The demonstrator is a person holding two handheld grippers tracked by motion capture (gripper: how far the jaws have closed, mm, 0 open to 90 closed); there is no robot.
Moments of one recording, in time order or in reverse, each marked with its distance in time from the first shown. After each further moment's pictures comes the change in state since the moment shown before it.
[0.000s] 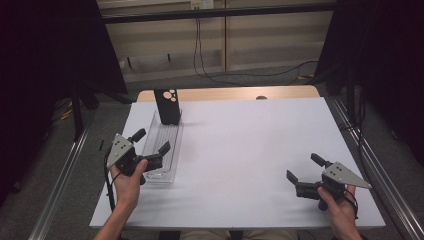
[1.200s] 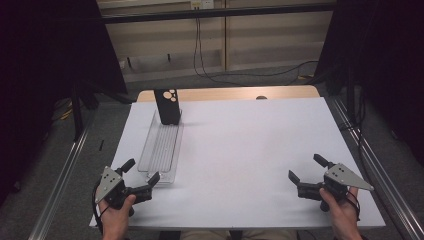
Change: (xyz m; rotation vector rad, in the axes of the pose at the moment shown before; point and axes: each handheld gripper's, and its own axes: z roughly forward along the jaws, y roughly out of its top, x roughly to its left) left arm -0.007 -0.047 -0.063 0.092 0.035 -0.007; right arm 0.000 0.000 -0.005 -0.002 -0.029 -0.004
